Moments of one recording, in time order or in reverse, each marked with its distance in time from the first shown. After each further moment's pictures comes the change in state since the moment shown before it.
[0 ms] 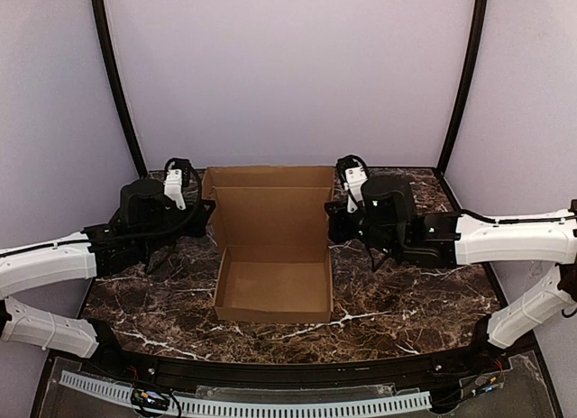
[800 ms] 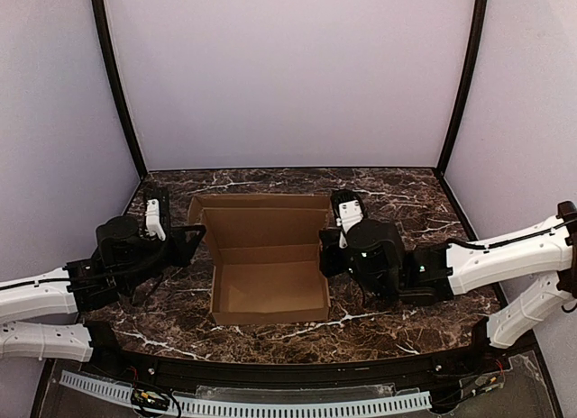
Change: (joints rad) left arm -0.109 -0.280 -0.256 0.049 -0.022 -0.150; right arm 0.203 0.026 -0.112 0.101 0.249 0.091
